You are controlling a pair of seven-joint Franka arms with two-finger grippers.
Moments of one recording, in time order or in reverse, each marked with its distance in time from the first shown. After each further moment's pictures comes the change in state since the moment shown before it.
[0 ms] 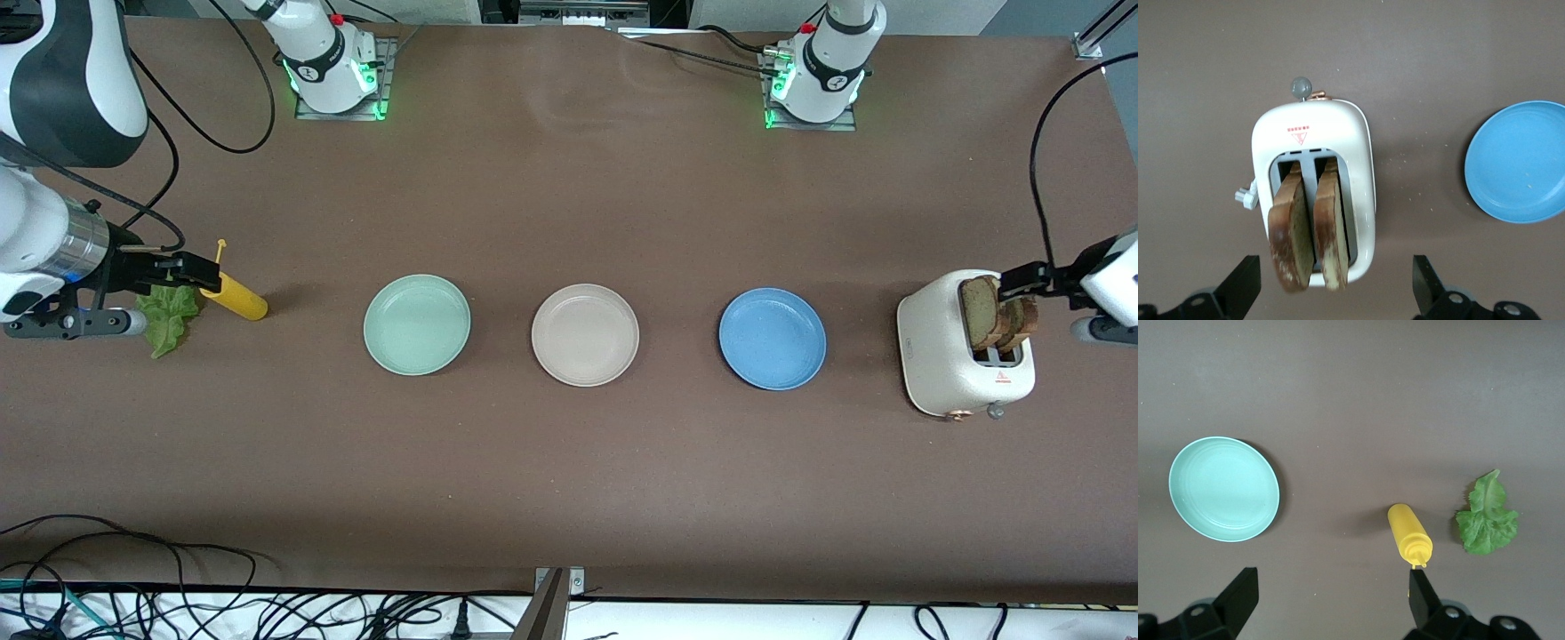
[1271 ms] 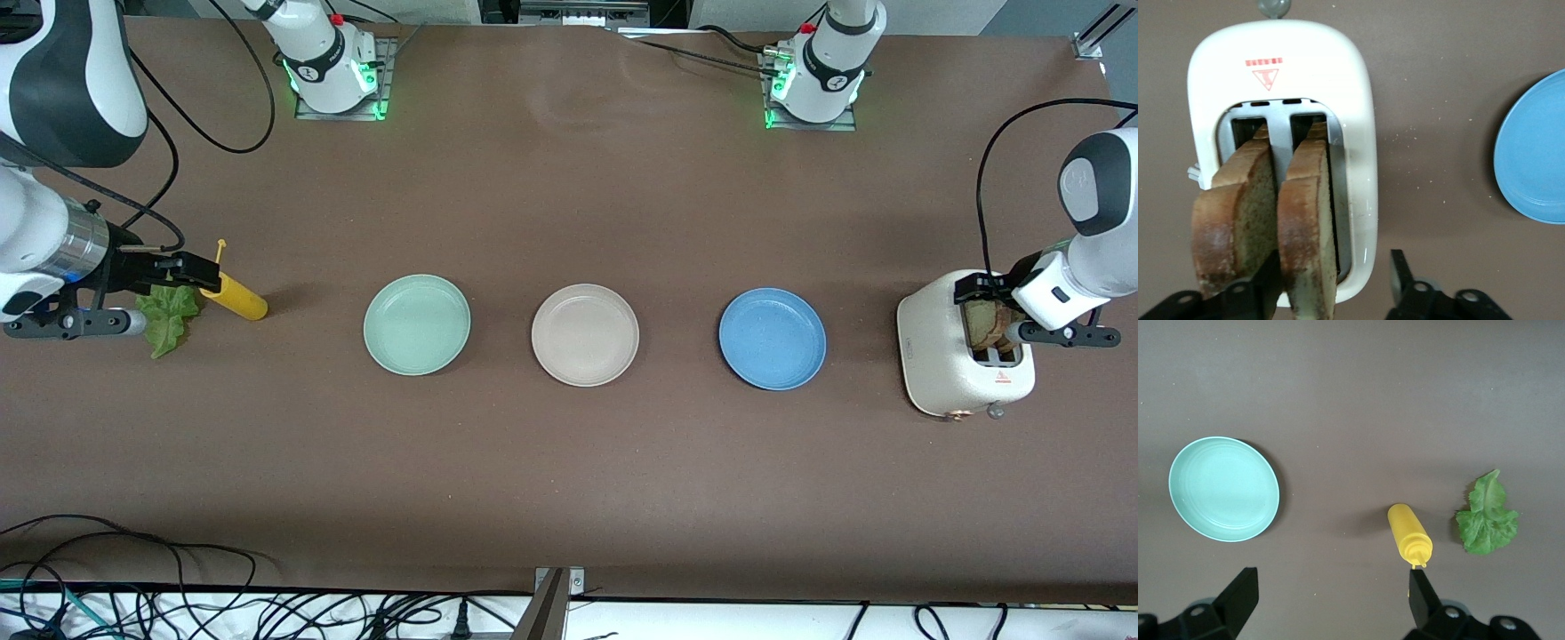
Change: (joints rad) left arm 0.051 -0.009 -0.001 -0.223 -0.018 0.147 -0.030; right arm 0.000 0.000 0.000 0.000 0.000 0.000 0.000
